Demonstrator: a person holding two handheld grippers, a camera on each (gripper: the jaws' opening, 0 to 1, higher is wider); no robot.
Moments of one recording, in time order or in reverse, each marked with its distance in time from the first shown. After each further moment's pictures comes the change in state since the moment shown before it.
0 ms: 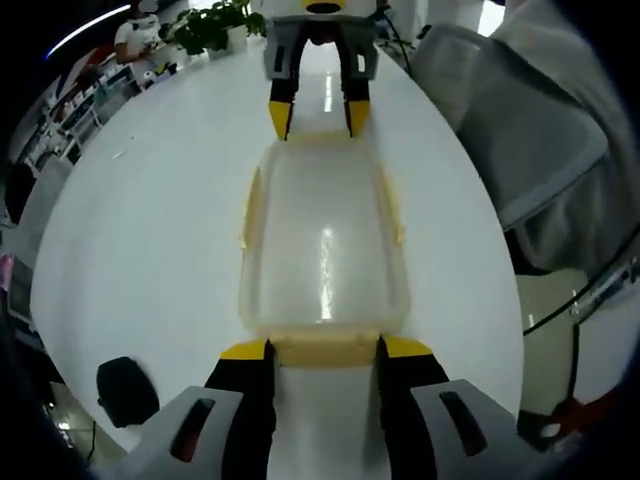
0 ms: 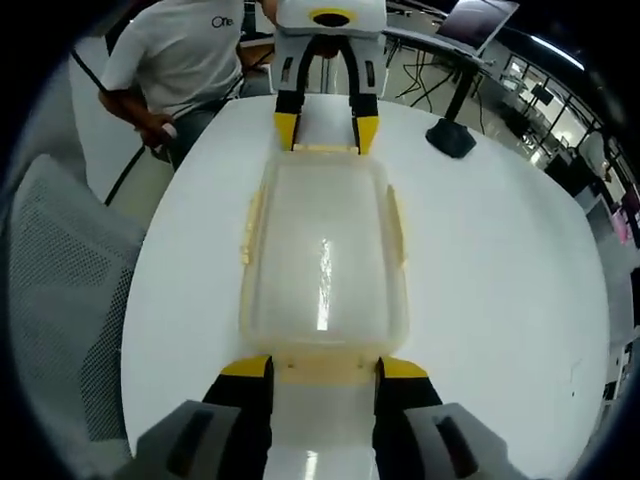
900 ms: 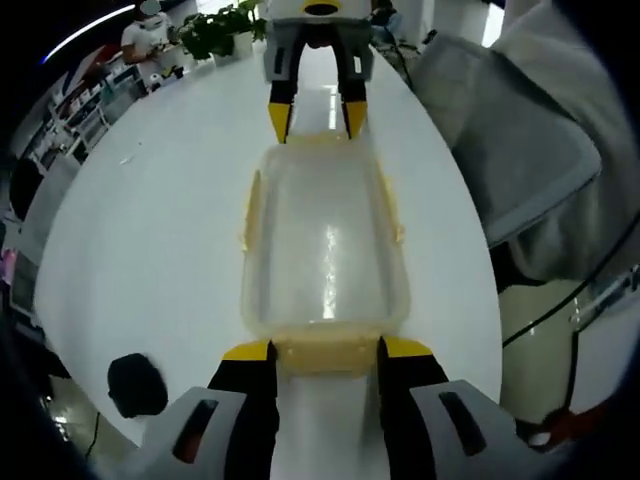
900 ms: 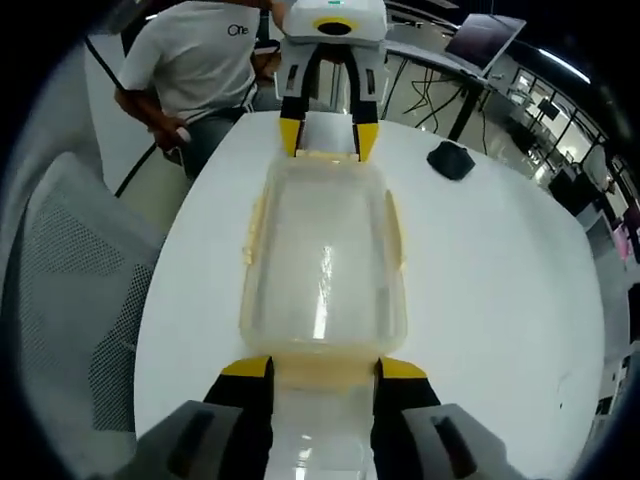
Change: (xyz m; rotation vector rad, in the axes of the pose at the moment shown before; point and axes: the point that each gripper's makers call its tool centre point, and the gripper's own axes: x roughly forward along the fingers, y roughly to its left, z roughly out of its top) left arm -0.029 -0.009 0.019 -0.019 -0.020 0.017; right arm -0.033 0.003 0.011 -0.054 -0.045 0.000
